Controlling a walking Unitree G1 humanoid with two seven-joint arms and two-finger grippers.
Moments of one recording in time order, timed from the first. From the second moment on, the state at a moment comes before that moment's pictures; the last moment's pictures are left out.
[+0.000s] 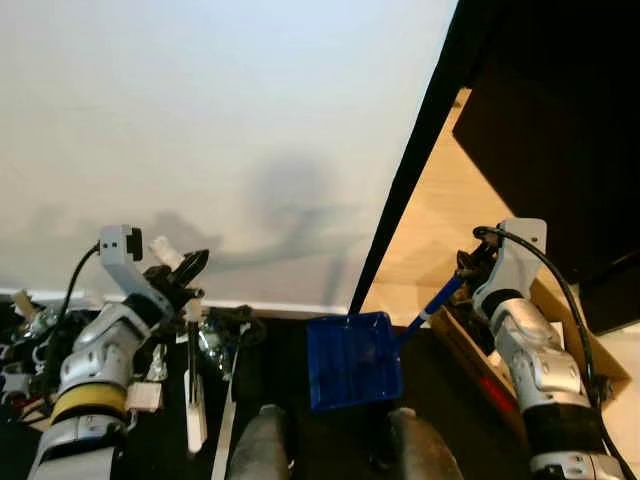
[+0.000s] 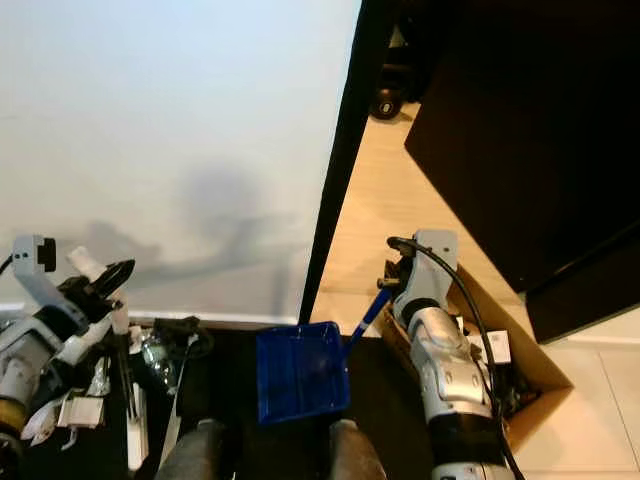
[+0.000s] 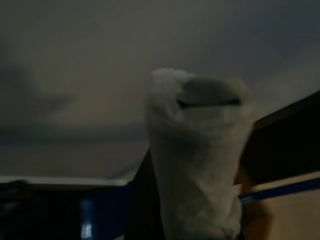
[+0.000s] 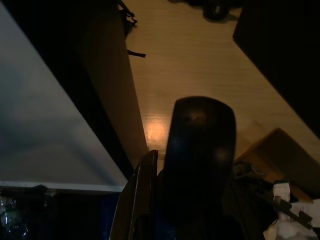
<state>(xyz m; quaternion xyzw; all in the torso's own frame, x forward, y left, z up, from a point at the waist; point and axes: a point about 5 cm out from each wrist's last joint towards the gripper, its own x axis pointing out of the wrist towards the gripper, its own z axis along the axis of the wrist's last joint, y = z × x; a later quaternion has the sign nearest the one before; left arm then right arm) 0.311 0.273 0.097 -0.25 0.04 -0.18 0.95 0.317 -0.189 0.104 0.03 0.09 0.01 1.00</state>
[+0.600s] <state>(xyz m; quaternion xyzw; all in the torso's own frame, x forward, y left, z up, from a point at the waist) 0.331 0.215 0.134 -0.34 0.00 -0.36 0.87 0.318 -0.190 0.107 0.03 0.09 0.01 1.00</state>
